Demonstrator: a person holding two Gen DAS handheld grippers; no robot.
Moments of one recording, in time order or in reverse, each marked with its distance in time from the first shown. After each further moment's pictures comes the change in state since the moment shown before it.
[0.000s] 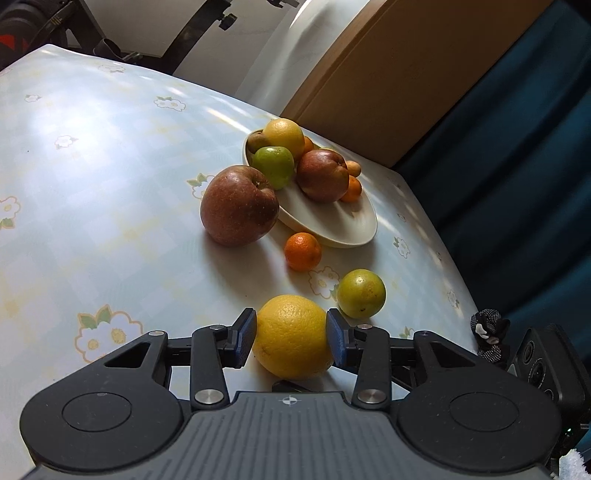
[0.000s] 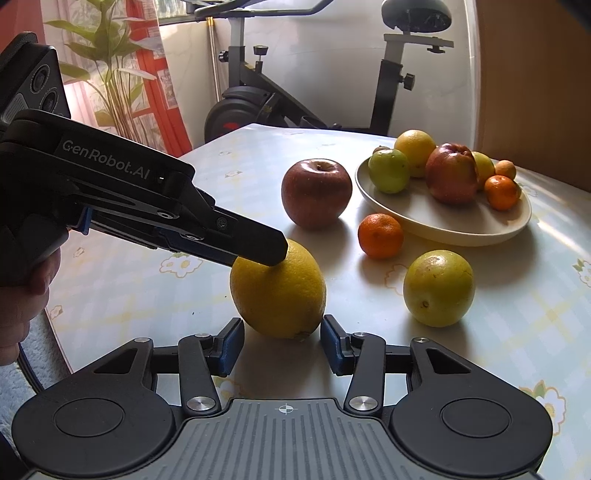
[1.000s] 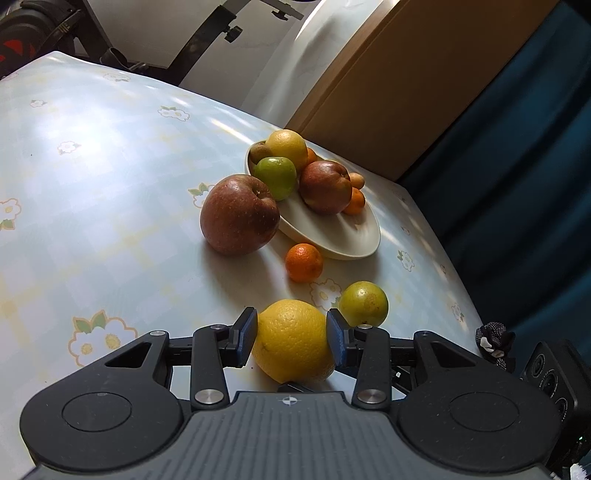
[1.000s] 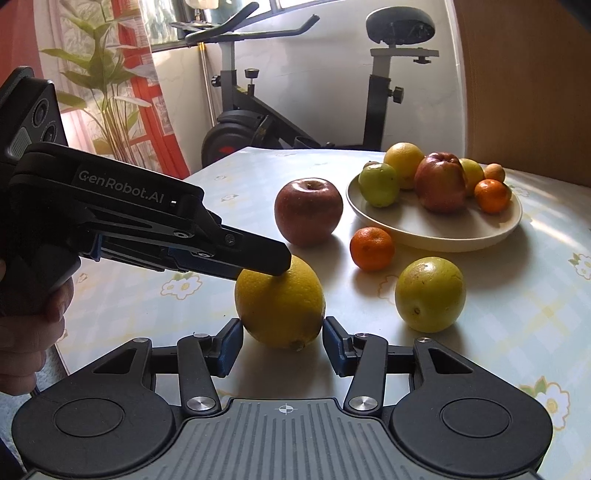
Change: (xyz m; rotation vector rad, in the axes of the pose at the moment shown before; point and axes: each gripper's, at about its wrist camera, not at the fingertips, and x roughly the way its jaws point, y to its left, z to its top) left arm 0.003 -0.002 -0.003 -0.009 -0.055 0.021; right arm -0.007 -0.011 -0.005 0.078 -0.084 0.026
